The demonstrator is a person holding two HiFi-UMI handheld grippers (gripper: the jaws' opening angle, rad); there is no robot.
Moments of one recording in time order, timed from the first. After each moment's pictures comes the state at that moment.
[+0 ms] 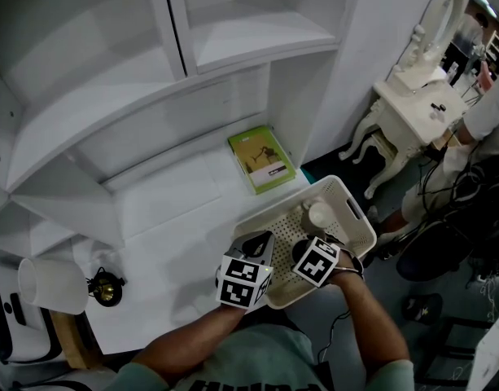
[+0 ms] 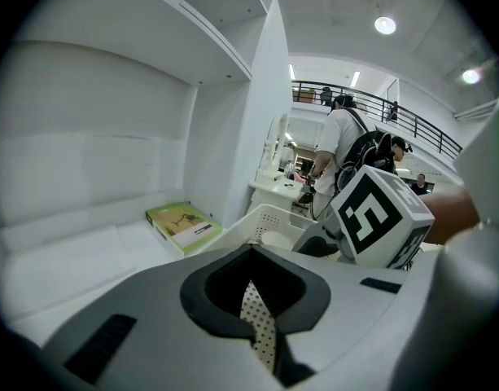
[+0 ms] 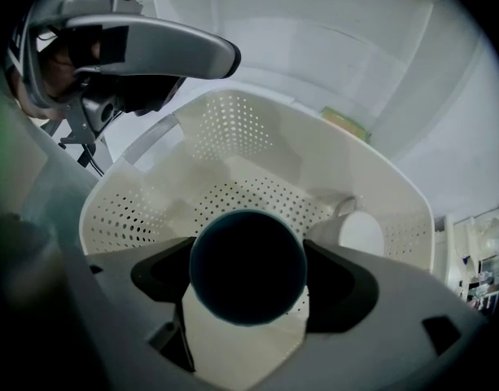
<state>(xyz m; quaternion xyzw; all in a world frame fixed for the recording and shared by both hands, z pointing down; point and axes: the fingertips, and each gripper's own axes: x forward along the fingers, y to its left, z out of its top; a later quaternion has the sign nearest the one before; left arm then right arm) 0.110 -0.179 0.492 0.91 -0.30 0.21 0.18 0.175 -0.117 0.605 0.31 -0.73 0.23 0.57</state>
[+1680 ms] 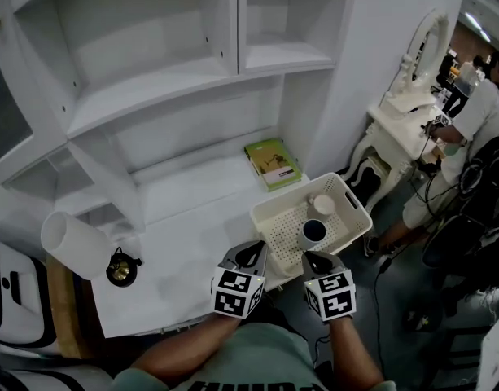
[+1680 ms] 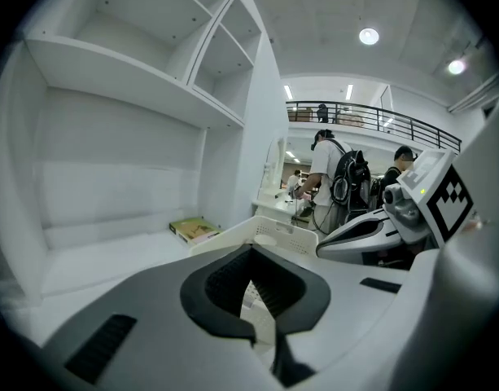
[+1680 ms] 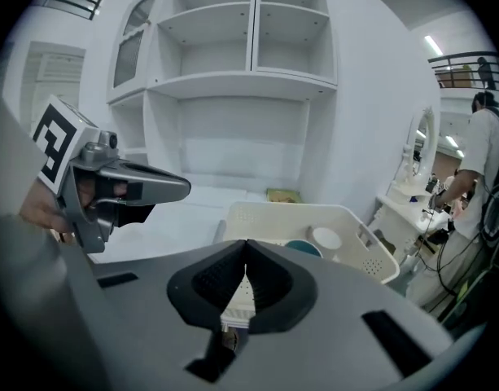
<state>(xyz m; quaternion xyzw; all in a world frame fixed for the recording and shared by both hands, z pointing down) 0.019 -0.073 0.441 0.92 -0.34 0.15 0.14 0.112 -0.027 0.469 0.59 -0.74 0.18 0.26</state>
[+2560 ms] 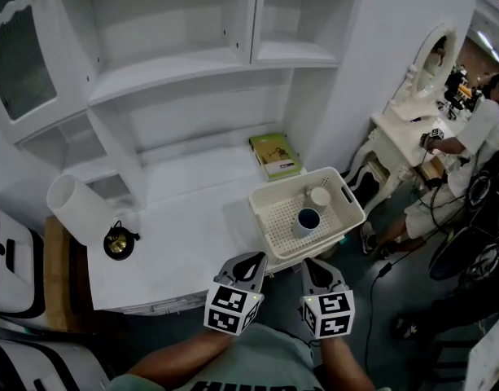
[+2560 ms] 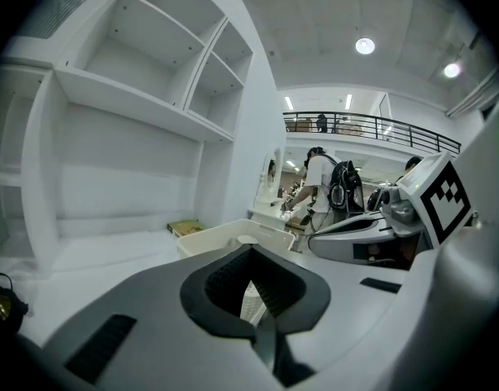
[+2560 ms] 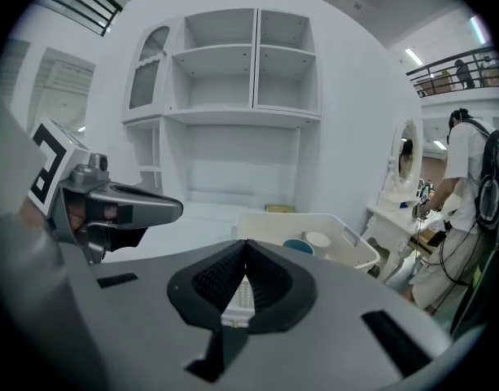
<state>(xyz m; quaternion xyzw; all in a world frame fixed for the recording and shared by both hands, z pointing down) 0.010 0.020 0.425 0.92 -0.35 0.11 0.14 0.103 0.050 0.437 0.62 -0.75 0.13 0.19</state>
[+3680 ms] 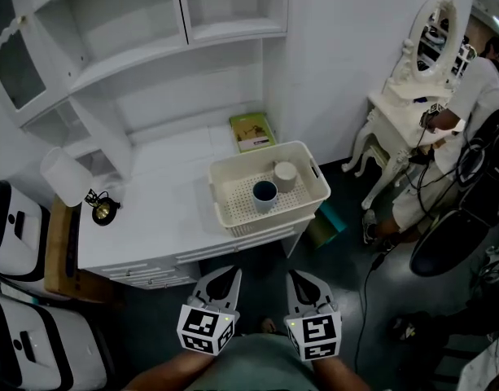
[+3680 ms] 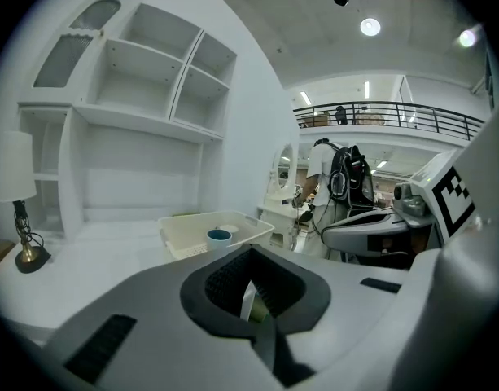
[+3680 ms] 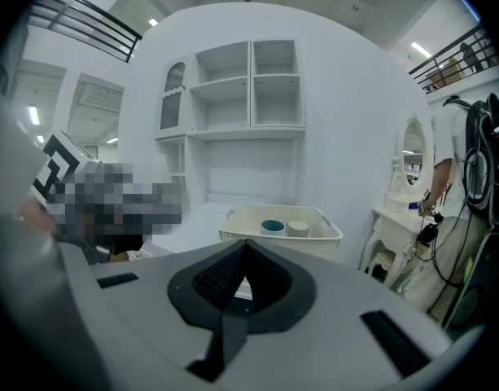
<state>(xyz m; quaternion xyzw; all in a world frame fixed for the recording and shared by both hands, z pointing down) 0.114 0.152 0.438 0.88 -0.45 0.11 0.13 0.229 0.175 0.446 0.56 -0.81 0.10 0.17</state>
